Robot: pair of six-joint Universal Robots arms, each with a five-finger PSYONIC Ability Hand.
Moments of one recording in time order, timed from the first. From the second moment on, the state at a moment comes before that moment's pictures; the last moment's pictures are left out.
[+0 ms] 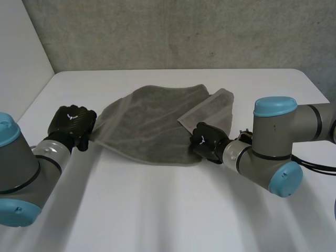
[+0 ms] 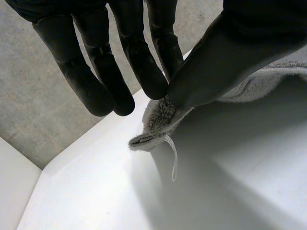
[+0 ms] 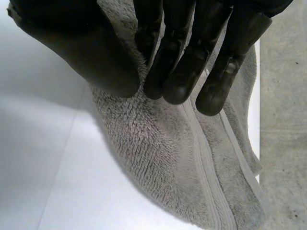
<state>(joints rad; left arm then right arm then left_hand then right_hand) 4.46 -1.90 -1.80 3.53 -1.47 3.53 2.02 -0.79 1.21 0.07 1.19 1.84 1.42 1.52 1.55 1.51 1.49 1.29 1.31 1.30 1.30 1.13</state>
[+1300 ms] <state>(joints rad) 4.47 -1.86 -1.80 3.52 -1.47 3.52 2.09 -0.90 1.22 0.21 1.28 2.21 1.42 1.52 1.55 1.51 1.49 0.42 0.41 0.40 0.40 0.19</state>
